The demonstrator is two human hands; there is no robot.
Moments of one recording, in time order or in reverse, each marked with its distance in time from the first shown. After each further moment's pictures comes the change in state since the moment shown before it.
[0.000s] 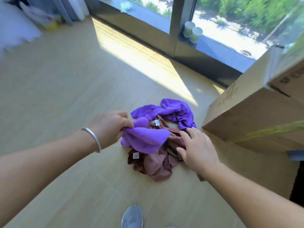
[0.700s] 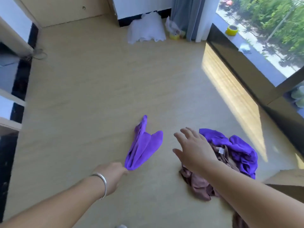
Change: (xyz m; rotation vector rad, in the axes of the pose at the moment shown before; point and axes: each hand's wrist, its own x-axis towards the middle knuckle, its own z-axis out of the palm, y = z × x) left_hand -0.372 -0.012 0.044 -0.220 -0.374 -0.720; right_hand -0.034 -0.289 -0.068 -0.118 -0.057 -0.723
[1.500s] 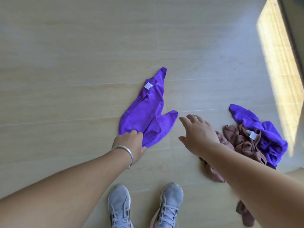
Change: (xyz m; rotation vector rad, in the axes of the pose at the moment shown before) left_hand 0.115 -0.054 0.174 -0.327 0.065 -0.249; right_hand 0.081 -0.071 0.198 -0.225 -0.294 -0.027
